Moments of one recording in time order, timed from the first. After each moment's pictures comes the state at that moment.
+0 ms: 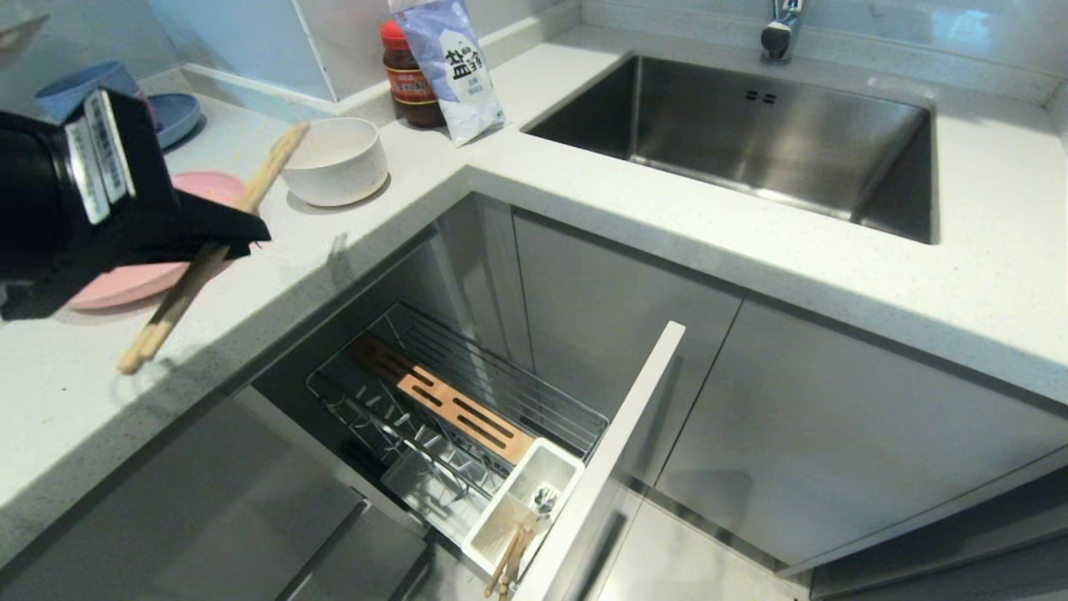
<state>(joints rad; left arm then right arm) -0.77 1.30 -1.62 0.81 0.45 -0.67 0.00 0.00 0.00 0.00 0.00 0.02</state>
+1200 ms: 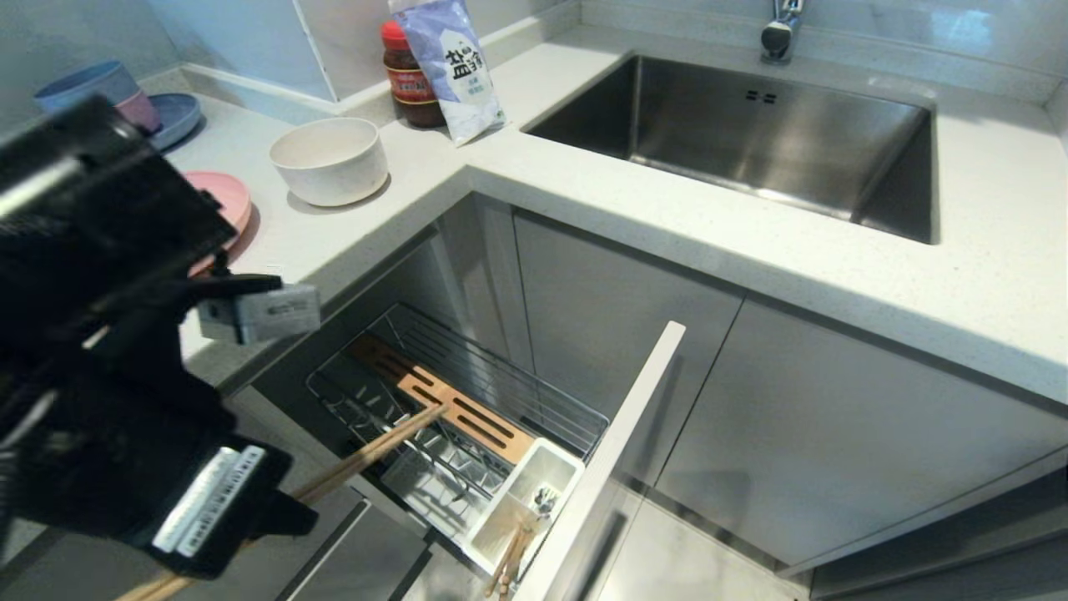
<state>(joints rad) -0.81 1.44 -1.51 1.21 0.15 -0.38 0.00 0.00 0.00 0.00 0.00 0.02</state>
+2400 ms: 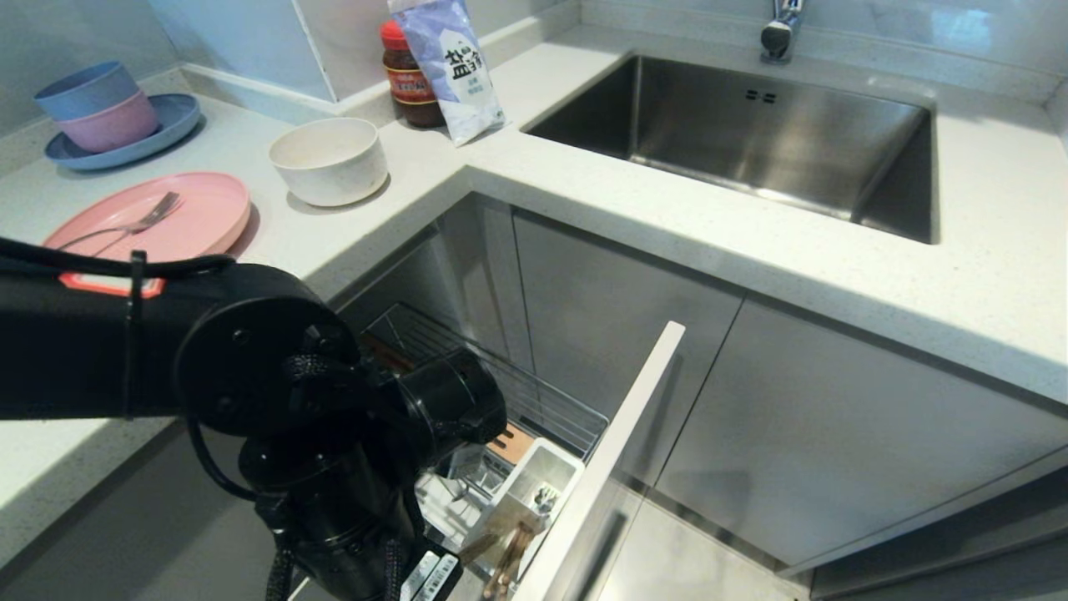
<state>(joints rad) -0.82 1.77 -1.28 1.03 0.07 -0.31 0.00 0.00 0.00 0.00 0.00 0.02</state>
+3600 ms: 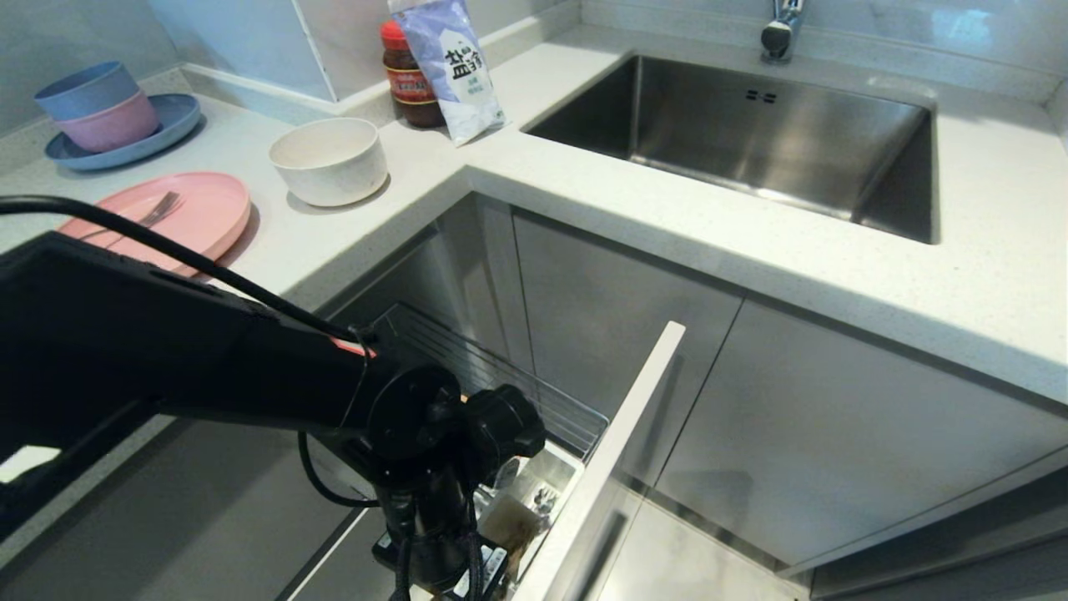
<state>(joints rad) -0.75 2.00 -1.24 0.81 0.05 -0.26 0.00 0.00 0.00 0.00 0.00 0.02</state>
